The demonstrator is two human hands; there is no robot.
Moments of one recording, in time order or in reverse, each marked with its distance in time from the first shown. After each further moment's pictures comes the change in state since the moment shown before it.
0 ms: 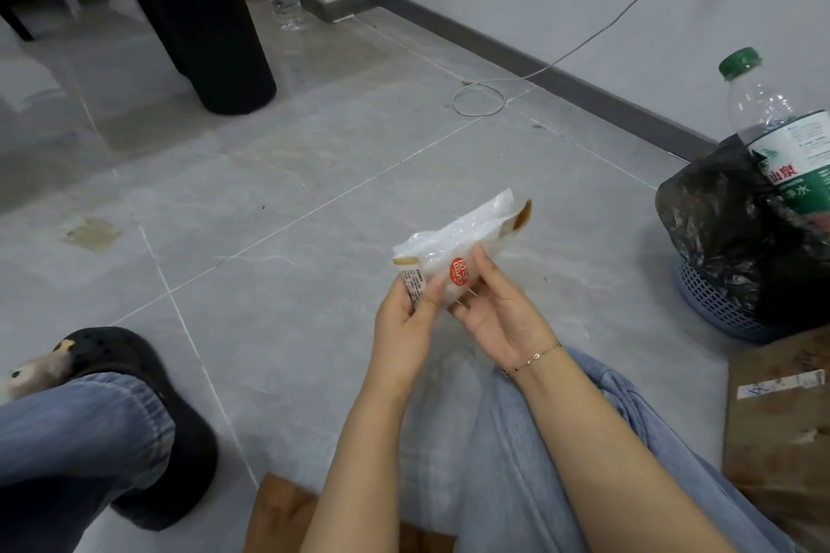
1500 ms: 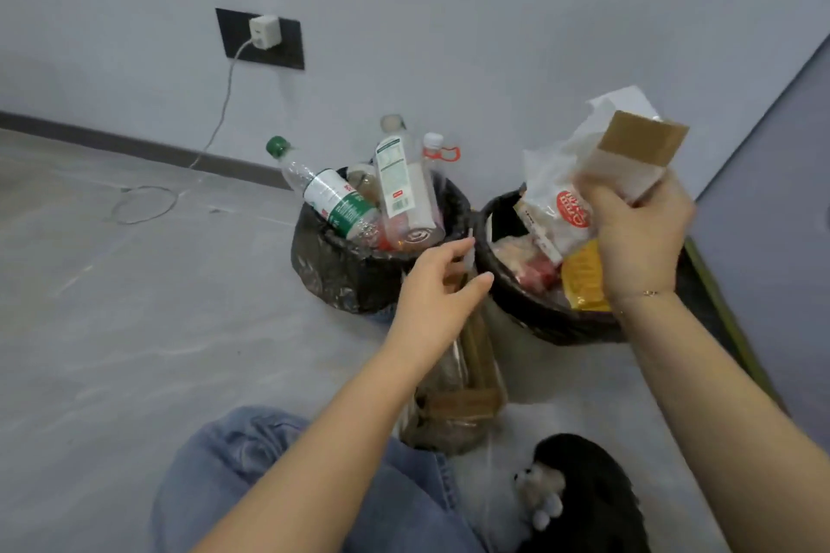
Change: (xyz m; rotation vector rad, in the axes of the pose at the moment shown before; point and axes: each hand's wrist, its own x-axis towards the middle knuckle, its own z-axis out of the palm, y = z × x) left_hand -0.128 0.069 0.342 0.297 -0.847 0.218; right_hand -0.339 -0.297 -0.128 -0.705 1.217 -1.209
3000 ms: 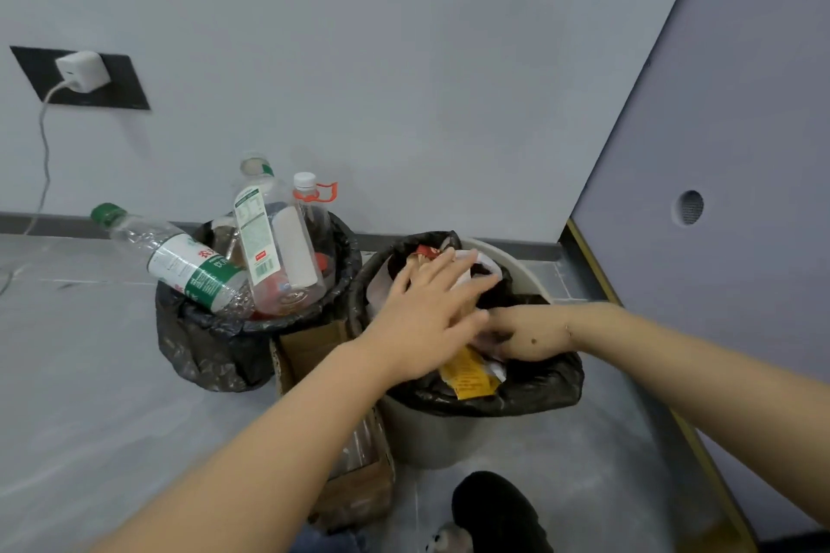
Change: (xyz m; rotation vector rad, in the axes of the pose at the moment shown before) left_hand 0.080 0.019 0.085 0.822 -0.554 0.459; right_hand 0.063 0.082 -0.076 -1.026 -1.497 0.297
